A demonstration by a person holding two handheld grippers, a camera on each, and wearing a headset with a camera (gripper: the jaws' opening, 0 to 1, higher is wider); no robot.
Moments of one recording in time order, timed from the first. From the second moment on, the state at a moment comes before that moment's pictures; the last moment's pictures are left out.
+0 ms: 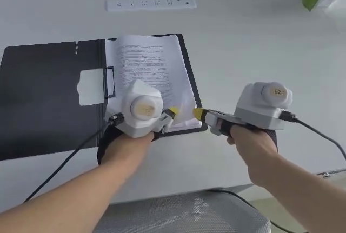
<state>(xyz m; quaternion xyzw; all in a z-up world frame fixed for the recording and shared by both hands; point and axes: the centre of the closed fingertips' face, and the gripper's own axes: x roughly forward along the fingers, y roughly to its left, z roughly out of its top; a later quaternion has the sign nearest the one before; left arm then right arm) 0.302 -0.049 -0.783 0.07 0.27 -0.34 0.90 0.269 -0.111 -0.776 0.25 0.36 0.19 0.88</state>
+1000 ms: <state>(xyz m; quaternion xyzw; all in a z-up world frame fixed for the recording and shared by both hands) 0.289 0.066 -0.700 0.06 0.20 -0.29 0.93 0.258 -0.048 -0.690 0.29 0.26 0.28 0.88</state>
